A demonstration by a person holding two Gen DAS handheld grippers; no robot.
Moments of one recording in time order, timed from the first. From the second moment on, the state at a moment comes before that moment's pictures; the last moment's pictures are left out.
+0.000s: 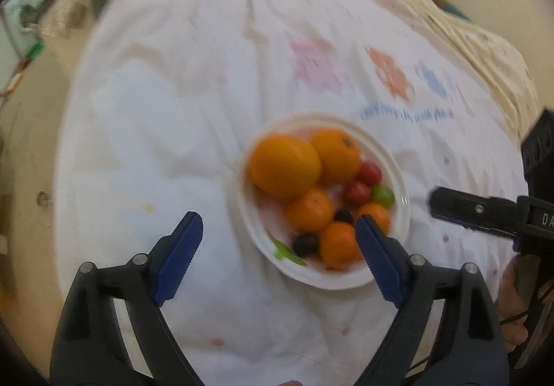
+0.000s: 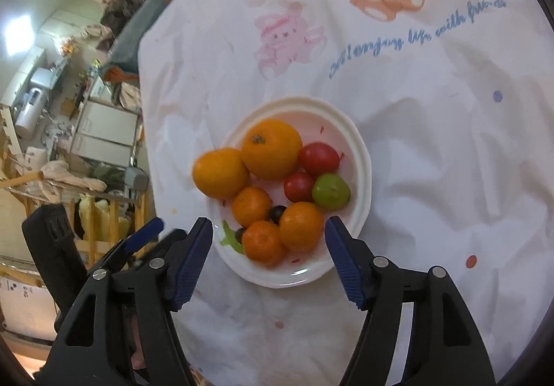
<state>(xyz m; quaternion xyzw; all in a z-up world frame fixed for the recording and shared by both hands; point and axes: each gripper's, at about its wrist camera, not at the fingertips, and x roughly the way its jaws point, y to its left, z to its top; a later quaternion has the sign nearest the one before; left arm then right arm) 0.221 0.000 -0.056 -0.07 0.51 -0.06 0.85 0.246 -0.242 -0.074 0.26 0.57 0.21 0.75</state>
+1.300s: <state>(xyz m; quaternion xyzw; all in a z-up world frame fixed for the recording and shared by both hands) 0.100 0.002 0.002 -0.04 0.40 0.00 0.92 0.103 -0.217 -0.009 0.03 0.37 0.11 0.92</state>
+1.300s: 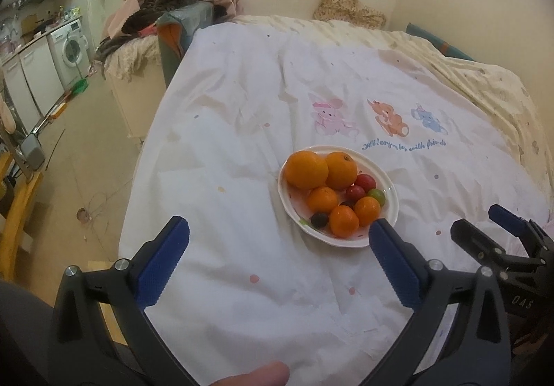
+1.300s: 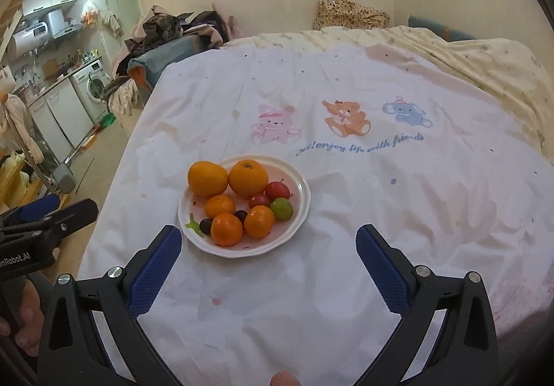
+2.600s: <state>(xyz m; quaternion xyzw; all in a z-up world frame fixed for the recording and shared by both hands) 0.094 -0.003 0.000 -0.03 0.40 0.00 0.92 0.103 -0.218 -0.011 0.06 0.38 0.10 0.92</state>
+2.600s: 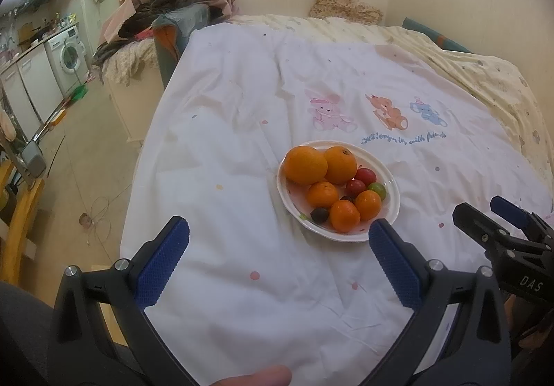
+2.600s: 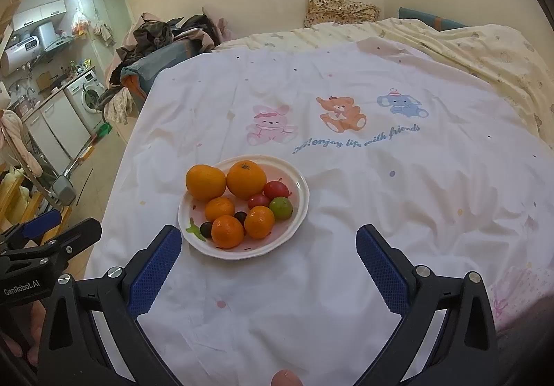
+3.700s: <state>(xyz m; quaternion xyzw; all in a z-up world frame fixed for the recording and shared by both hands) 0.095 -0.003 -0.001 -0.03 0.40 0.00 0.92 0.105 -0.221 -0.013 0.06 0.38 0.10 0.92</state>
